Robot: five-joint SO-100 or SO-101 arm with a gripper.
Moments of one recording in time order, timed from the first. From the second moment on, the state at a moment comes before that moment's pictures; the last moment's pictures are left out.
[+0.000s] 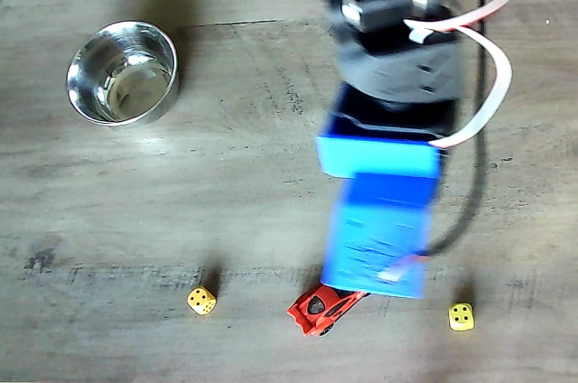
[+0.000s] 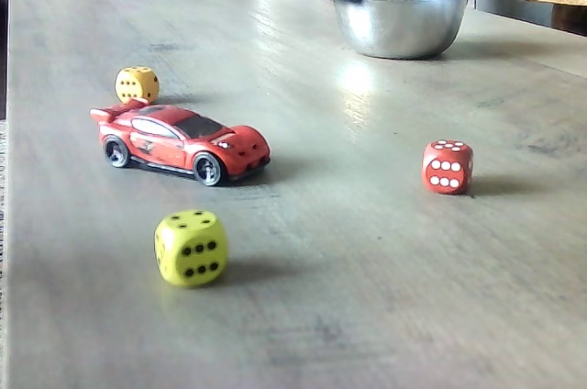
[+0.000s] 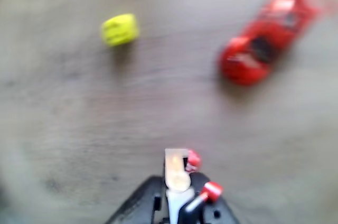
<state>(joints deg) -9.9 99.8 93.3 60.1 -65.3</state>
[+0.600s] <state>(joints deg) 22.7 116.9 93.3 69.4 -65.3</state>
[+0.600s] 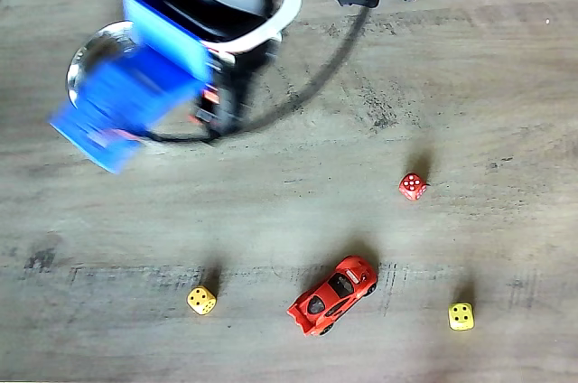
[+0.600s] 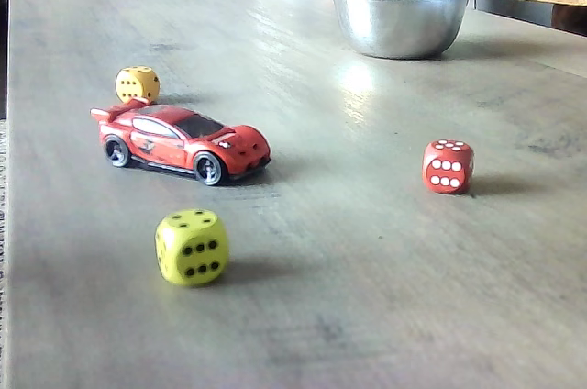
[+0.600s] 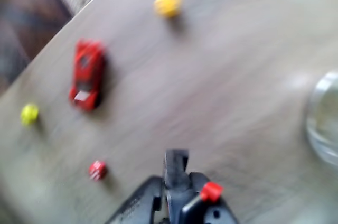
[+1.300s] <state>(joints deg) 53.0 117.0 103.5 69.3 -78.1</state>
